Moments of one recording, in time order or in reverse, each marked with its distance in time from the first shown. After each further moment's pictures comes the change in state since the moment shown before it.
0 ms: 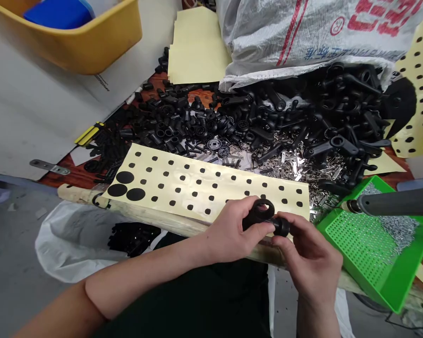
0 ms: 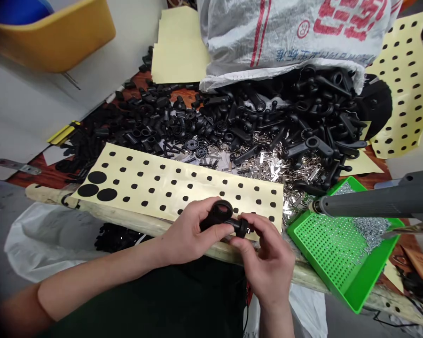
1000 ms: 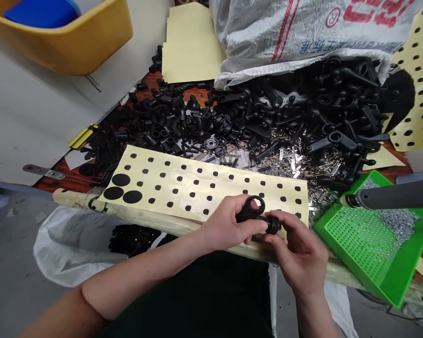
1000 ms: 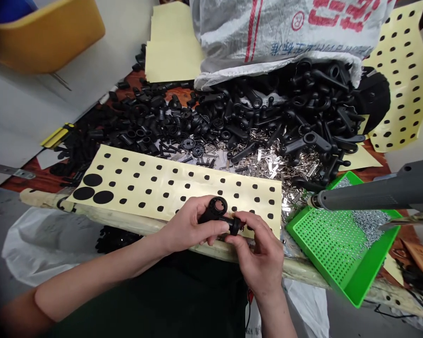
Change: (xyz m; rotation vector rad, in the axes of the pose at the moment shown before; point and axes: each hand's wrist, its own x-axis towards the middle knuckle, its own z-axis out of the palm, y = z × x) left_hand 0.008 -0.007 -0.005 -0.175 -0.078 -0.215; right_hand -0.002 0.009 0.009 -0.031 -0.020 0.009
